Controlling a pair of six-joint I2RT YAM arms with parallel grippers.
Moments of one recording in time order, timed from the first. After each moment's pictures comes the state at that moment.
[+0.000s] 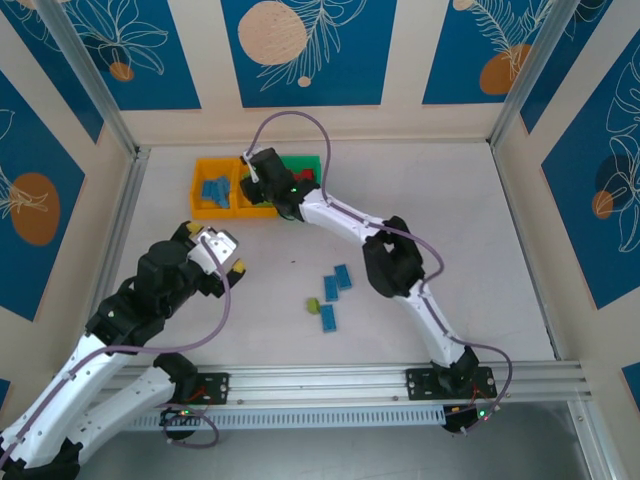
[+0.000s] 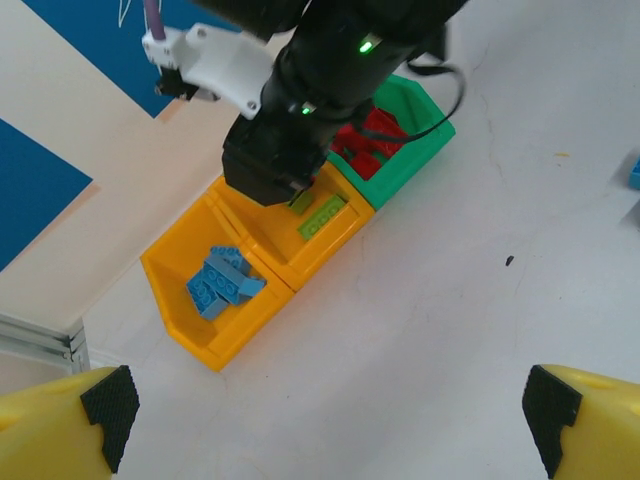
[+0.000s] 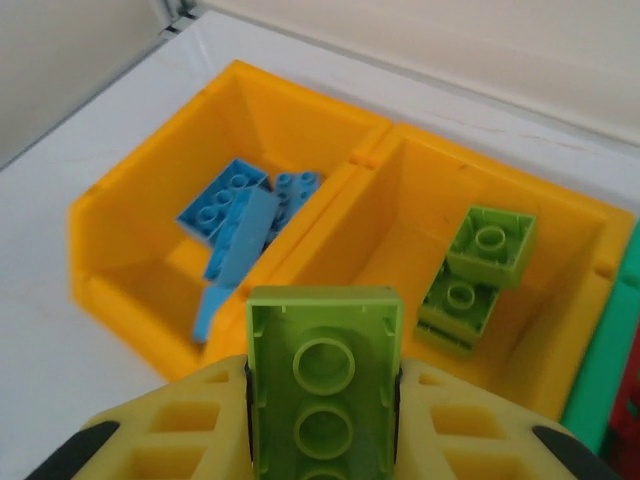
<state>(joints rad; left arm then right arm) -0.62 0.64 0.86 -0.68 -0.24 0.43 0.79 2.46 2.25 -0.37 0.10 0.18</state>
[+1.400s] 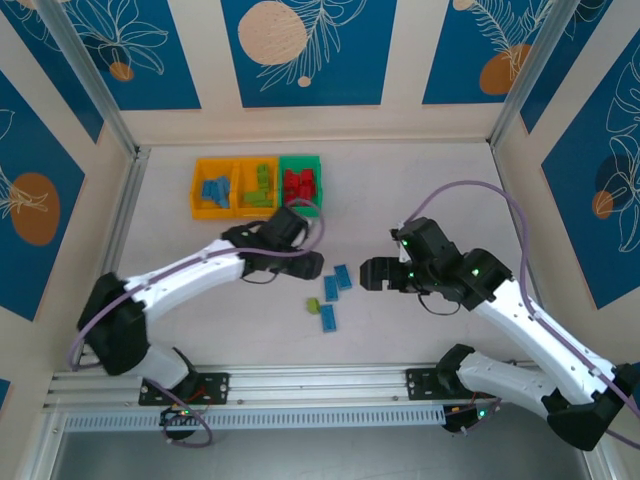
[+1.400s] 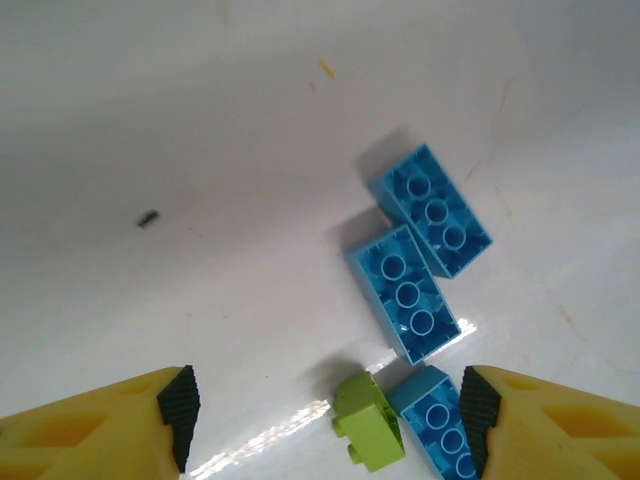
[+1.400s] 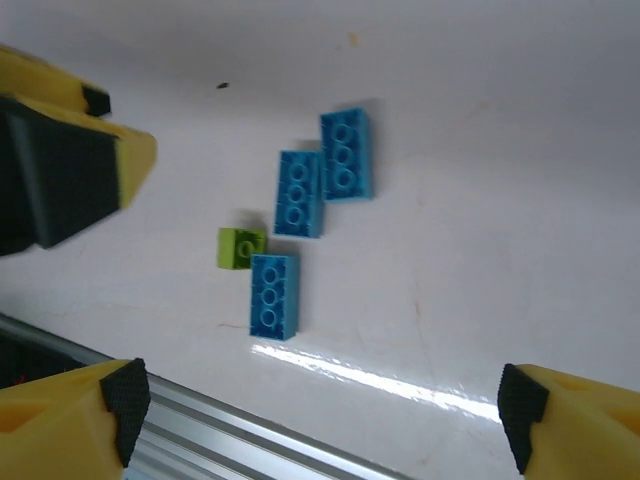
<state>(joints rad) -0.84 1.55 1.16 -0.66 0.01 -0.47 0.68 0.92 1.04 -1.09 -0.04 0.65</state>
